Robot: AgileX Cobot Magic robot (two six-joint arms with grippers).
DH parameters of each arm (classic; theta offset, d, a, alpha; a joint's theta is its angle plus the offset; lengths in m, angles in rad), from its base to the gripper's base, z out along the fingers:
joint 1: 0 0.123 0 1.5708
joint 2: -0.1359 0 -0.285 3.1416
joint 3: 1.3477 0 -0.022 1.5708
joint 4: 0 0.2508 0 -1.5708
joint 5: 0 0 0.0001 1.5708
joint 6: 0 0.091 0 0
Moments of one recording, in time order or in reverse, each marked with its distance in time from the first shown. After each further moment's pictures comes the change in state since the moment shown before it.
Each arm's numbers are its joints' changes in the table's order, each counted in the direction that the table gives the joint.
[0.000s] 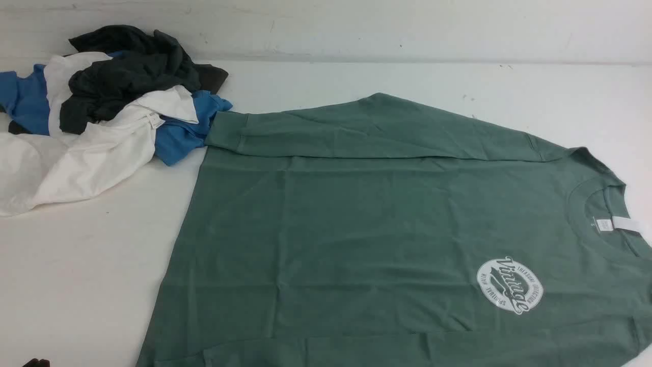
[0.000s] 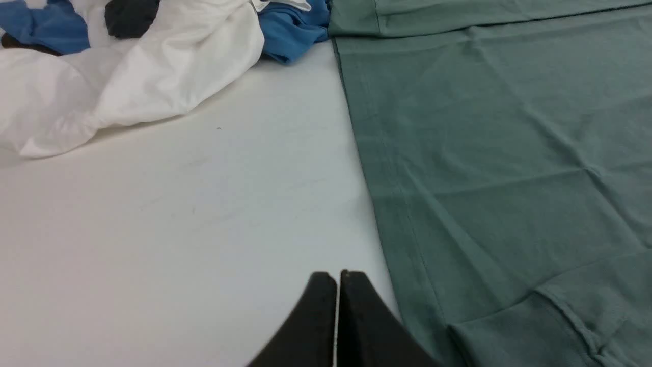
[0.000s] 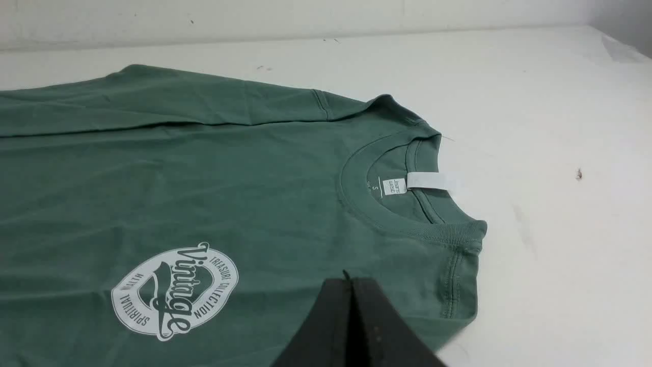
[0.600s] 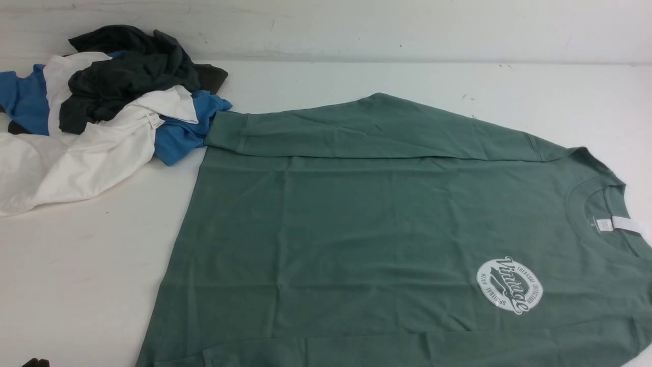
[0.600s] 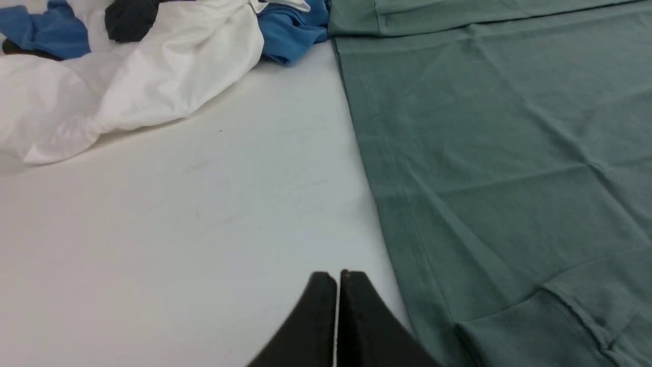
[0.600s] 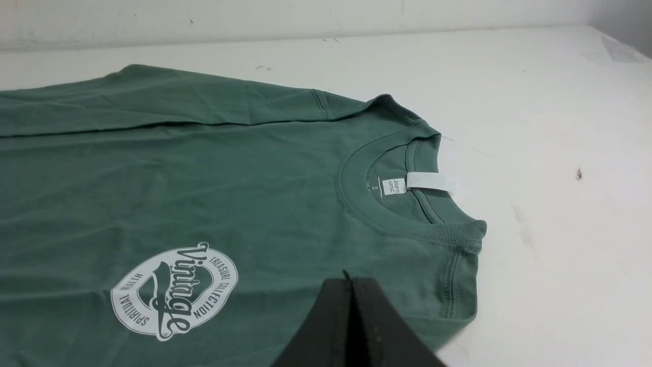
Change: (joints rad) right arm 0.000 0.000 0.000 0.000 0.000 0.000; left arm 0.000 0.000 0.001 0.014 -0.003 0.024
